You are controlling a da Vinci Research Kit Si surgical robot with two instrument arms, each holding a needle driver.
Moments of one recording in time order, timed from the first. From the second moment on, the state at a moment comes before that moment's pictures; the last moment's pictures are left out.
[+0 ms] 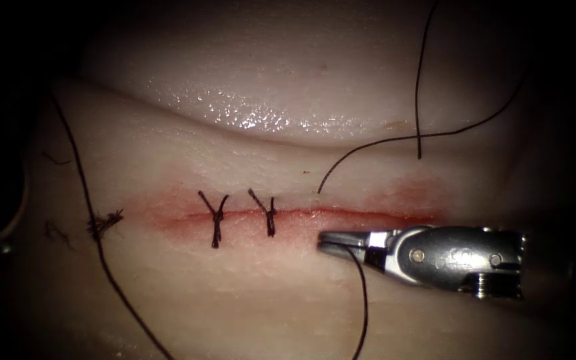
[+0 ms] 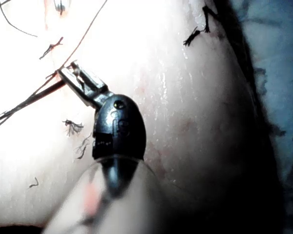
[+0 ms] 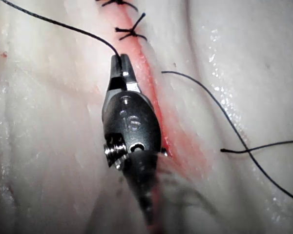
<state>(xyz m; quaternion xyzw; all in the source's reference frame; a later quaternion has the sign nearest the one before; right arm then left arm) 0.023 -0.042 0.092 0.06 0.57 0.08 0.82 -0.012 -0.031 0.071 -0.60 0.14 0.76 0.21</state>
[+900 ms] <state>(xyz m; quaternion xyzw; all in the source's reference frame) 0.026 -0.058 0.069 0.06 0.56 -0.09 0.82 -0.019 -0.033 0.075 -0.59 0.08 0.78 0.19</state>
